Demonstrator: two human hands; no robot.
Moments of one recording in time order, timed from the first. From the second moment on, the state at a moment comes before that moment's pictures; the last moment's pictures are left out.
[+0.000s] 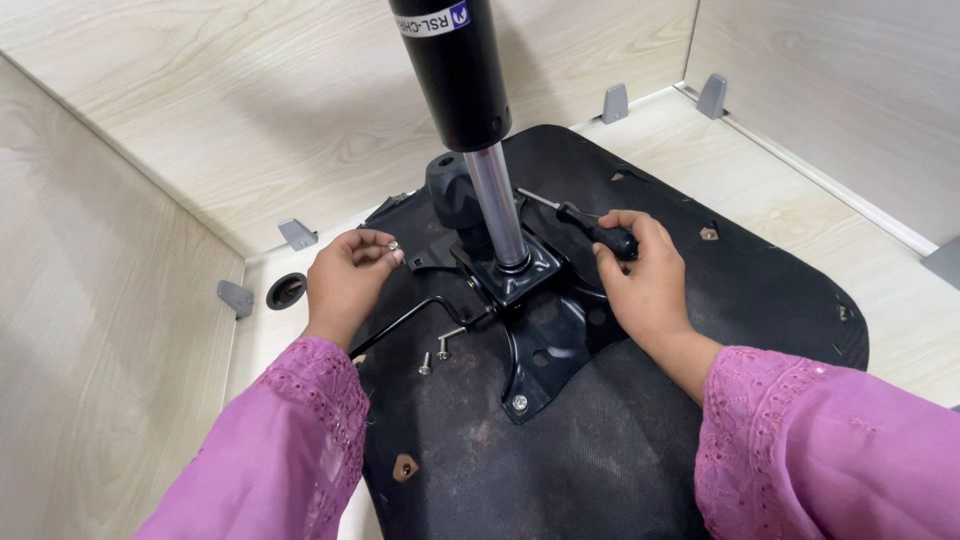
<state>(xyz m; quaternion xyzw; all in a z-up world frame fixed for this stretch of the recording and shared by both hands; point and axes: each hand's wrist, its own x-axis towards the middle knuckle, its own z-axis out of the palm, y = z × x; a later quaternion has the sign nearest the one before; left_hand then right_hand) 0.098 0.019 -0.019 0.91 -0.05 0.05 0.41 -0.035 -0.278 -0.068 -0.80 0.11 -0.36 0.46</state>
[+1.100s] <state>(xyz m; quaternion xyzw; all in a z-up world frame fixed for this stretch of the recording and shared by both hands) 0.134 -0.009 -0.047 0.94 -0.03 0.00 0.33 -0.027 -0.291 -0.071 -0.80 0.10 -0.33 0.49</state>
